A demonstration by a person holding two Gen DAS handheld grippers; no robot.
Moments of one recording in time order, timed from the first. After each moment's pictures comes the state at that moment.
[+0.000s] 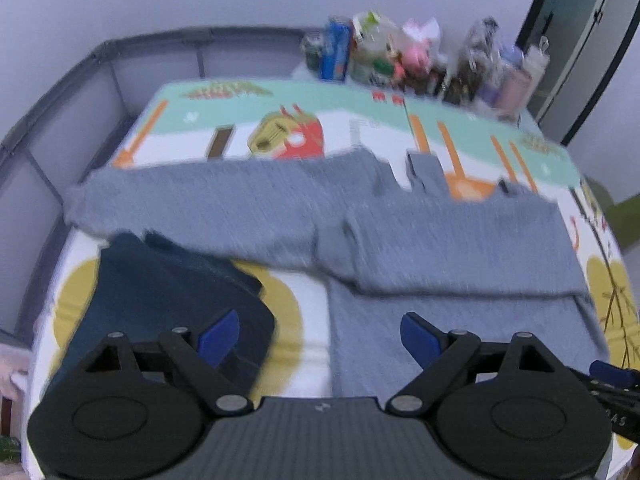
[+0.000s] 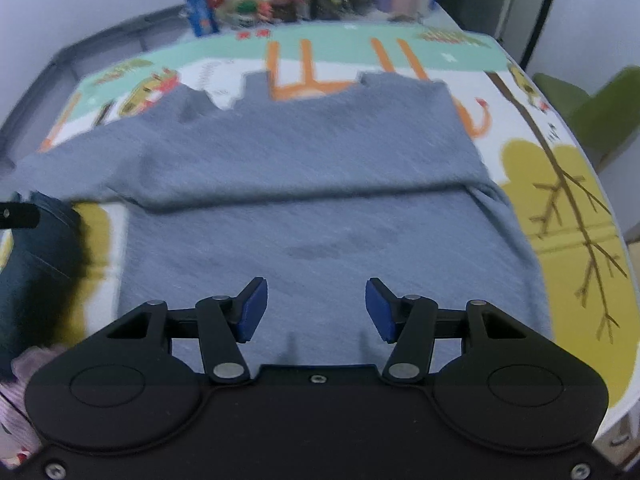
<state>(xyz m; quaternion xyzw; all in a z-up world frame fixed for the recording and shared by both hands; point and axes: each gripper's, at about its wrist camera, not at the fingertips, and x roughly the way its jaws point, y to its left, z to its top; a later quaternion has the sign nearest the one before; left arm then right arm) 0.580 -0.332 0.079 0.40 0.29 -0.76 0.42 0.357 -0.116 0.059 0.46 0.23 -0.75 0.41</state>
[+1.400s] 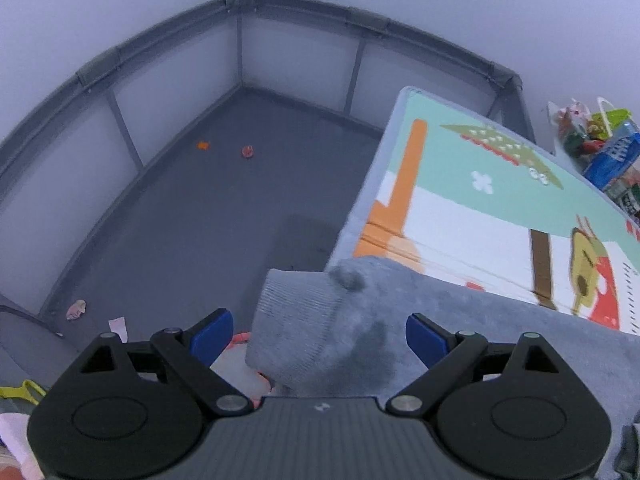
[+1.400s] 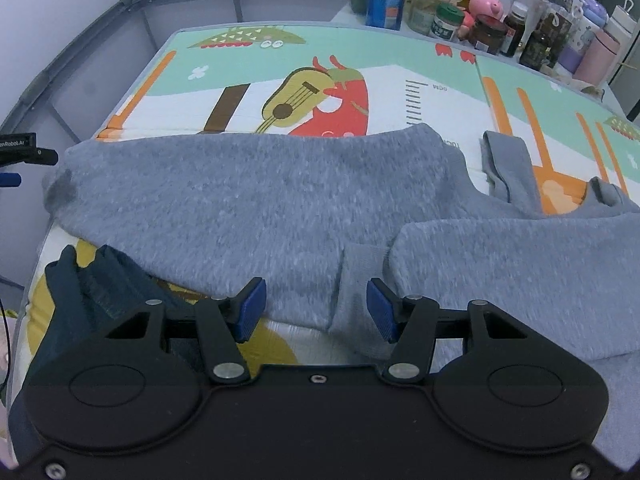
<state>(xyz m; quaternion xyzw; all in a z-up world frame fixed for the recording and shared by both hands) 0.799 -0.692 -0.073 0.36 0.37 -0.68 0.52 0.486 -0.426 -0.023 0.45 0.30 -0.69 0.48</state>
